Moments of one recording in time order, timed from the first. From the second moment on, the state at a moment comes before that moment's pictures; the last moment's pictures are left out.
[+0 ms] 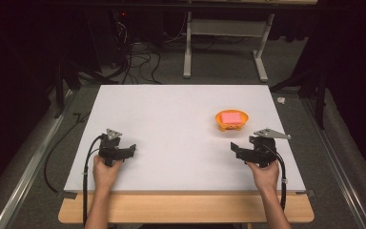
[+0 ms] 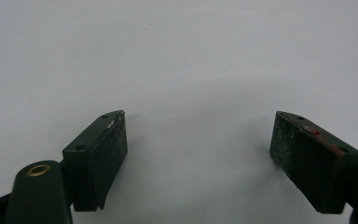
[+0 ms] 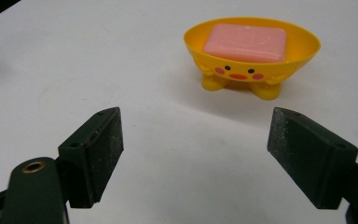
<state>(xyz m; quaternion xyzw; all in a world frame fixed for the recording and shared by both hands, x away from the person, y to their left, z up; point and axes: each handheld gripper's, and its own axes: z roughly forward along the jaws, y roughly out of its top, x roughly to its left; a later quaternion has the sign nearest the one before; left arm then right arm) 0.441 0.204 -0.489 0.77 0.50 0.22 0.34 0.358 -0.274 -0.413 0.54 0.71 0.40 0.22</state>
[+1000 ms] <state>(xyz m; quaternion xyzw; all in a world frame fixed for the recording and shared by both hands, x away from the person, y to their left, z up) 0.441 0.204 -0.489 0.77 0.50 0.22 0.34 0.363 -0.259 -0.443 0.54 0.72 0.39 0.18</state>
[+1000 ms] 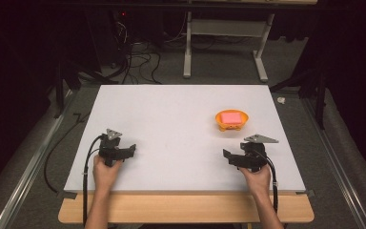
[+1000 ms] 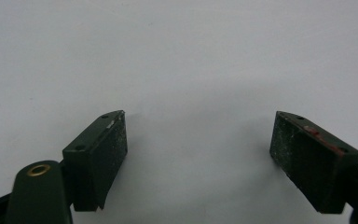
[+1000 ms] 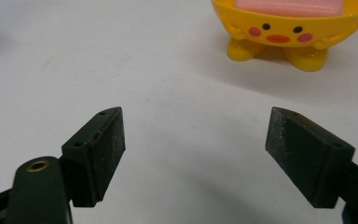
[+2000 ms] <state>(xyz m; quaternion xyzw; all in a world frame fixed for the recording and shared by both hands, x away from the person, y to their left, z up) 0.441 0.203 -0.489 0.77 0.50 0.22 0.34 0.380 -0.248 -0.469 0.54 0.74 0.35 0.20</state>
